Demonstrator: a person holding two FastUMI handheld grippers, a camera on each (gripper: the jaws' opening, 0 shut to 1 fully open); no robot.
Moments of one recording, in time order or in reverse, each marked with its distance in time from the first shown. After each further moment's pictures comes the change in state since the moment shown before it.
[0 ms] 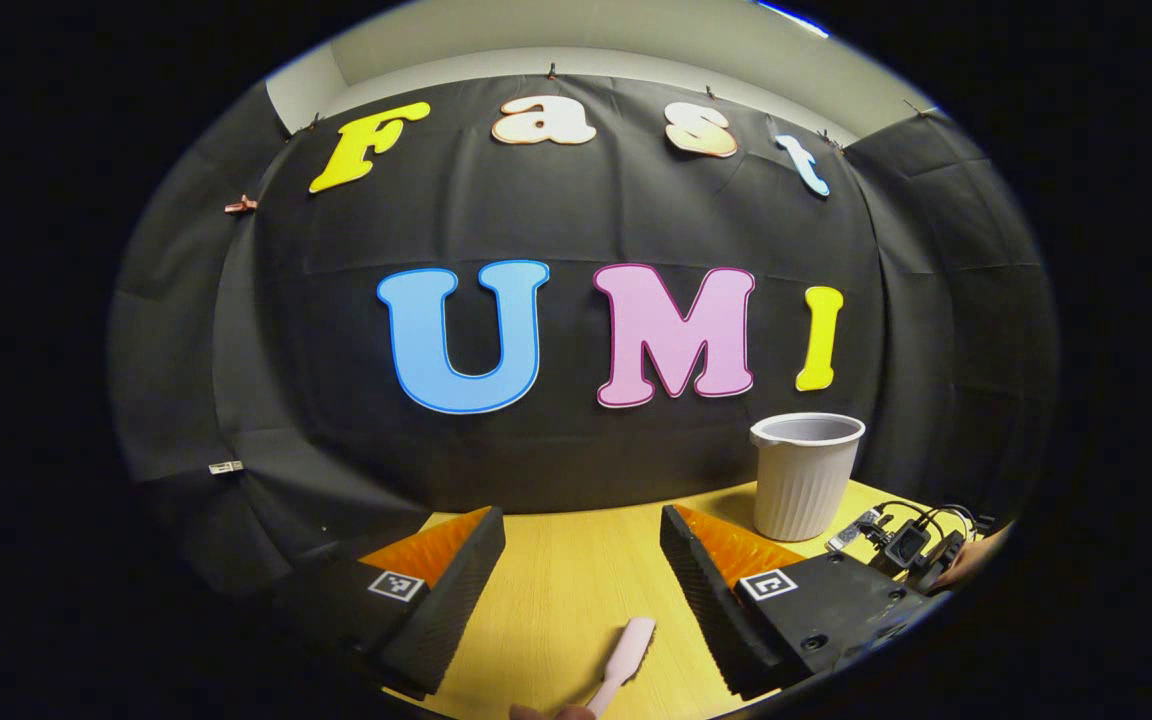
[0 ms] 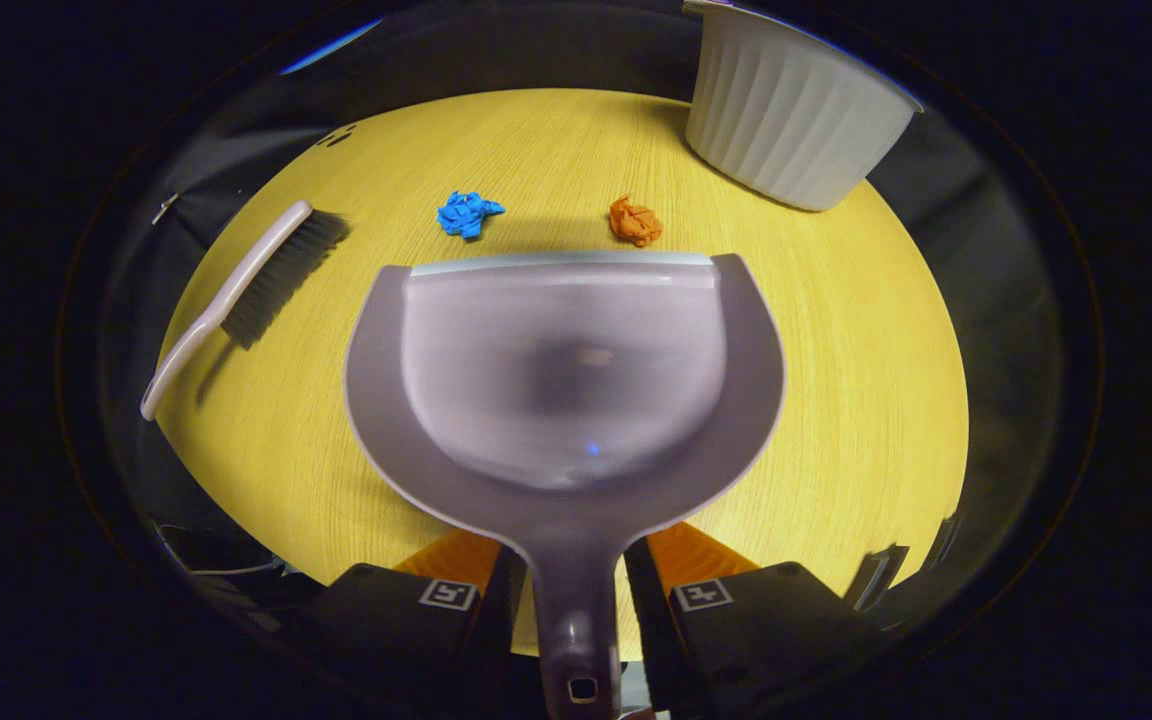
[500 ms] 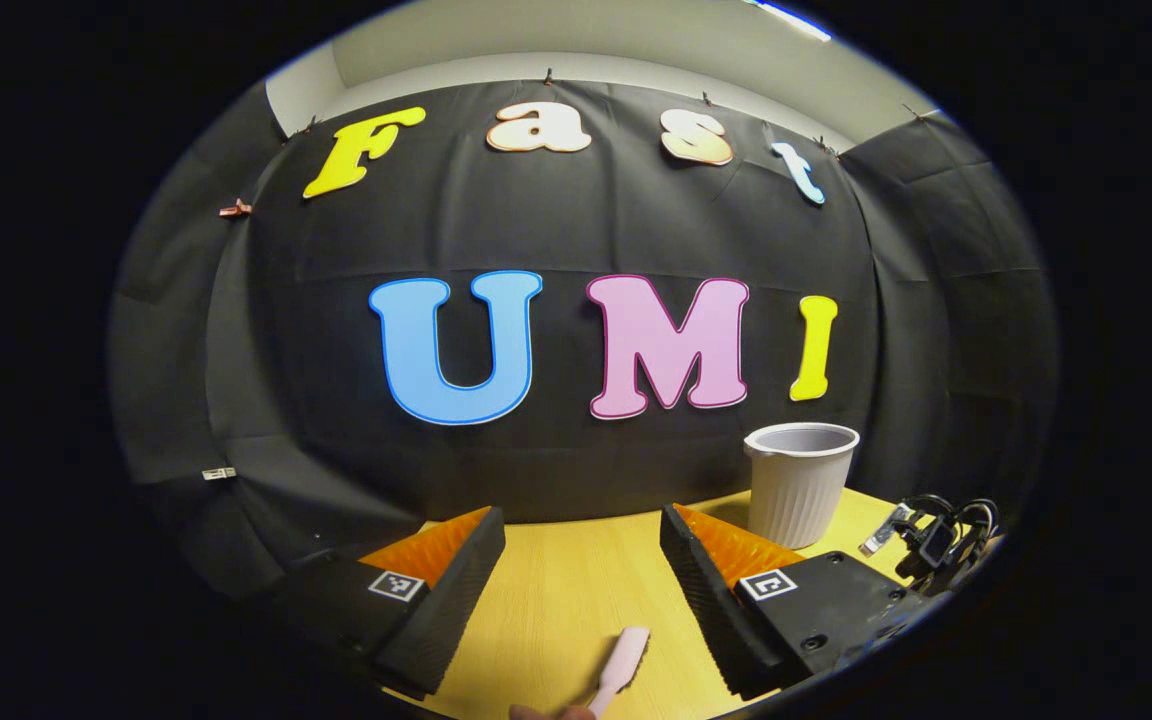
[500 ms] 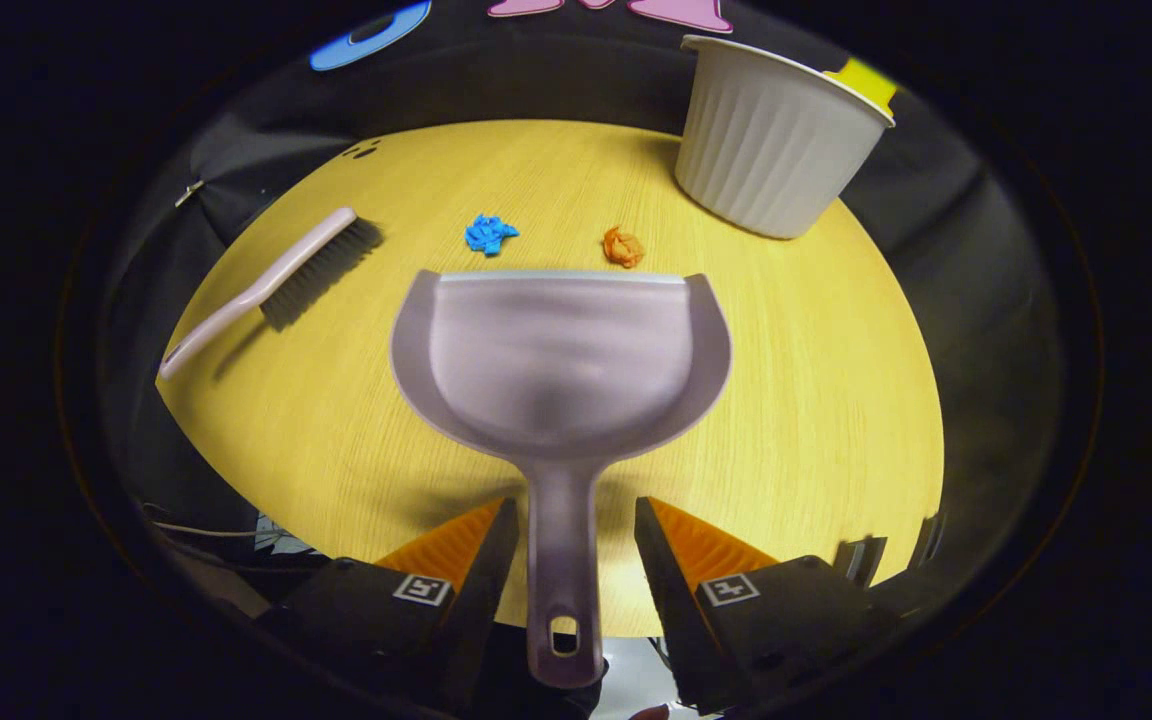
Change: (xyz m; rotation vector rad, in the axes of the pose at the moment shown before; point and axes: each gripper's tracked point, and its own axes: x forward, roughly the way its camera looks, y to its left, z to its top) left arm 0.003 -0.006 0.012 0.007 -0.030 -0.017; right arm -0.026 -0.009 -0.014 -0.060 -0.092 -0.042
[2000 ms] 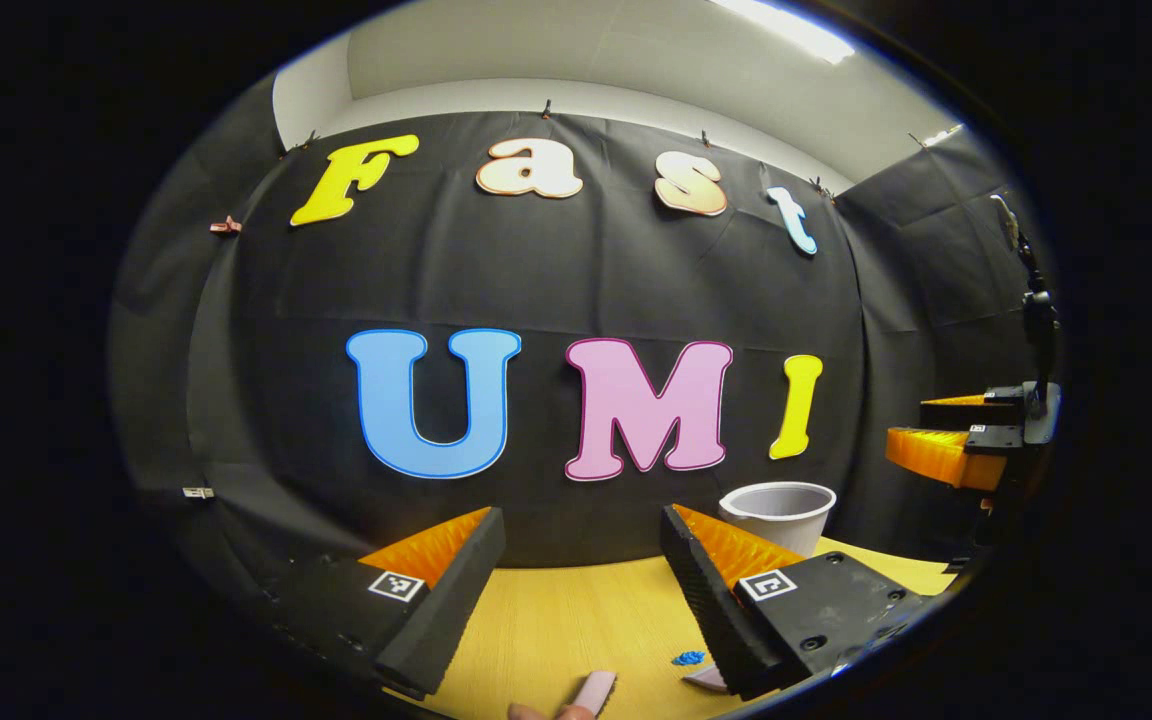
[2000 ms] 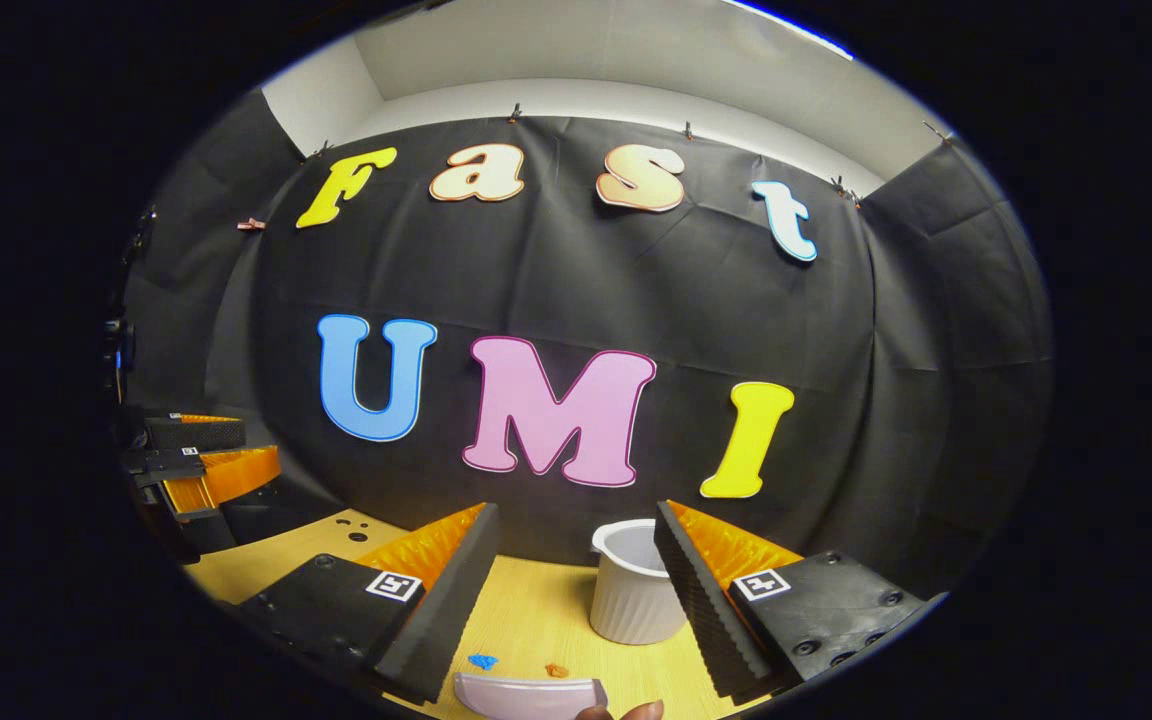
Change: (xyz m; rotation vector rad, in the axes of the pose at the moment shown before) left arm 0.016 -0.026 0.076 -0.038 -0.129 -0.056; right arm -0.378 -0.019 0.256 0.036 -1.259 -0.181
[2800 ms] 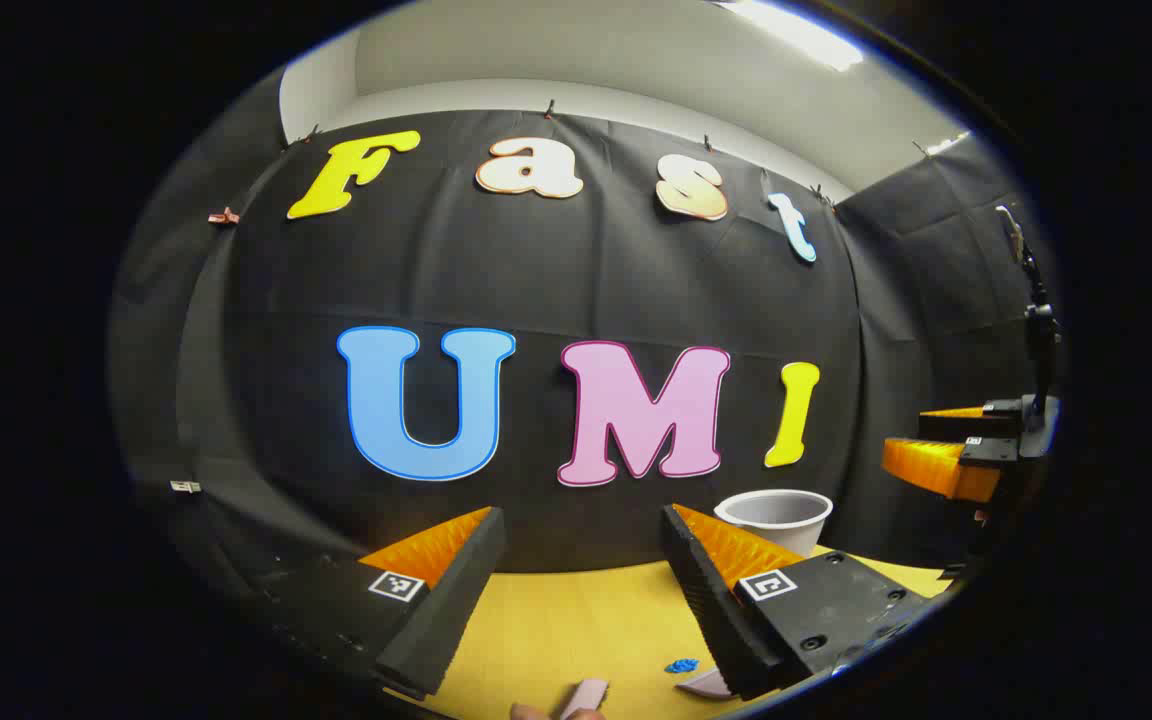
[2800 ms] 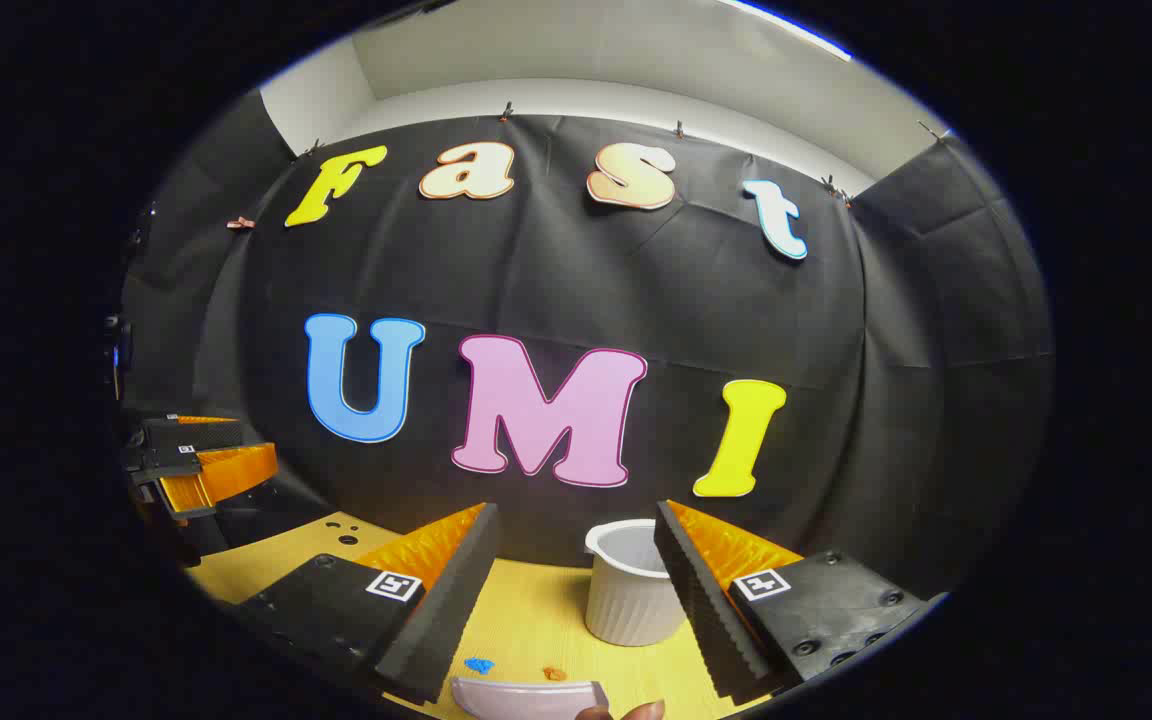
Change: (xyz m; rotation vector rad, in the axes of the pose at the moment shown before) left arm 0.010 -0.002 0.002 -0.036 -0.022 -0.018; right arm 0.007 -0.003 -0.004 0.000 -0.008 -0.048
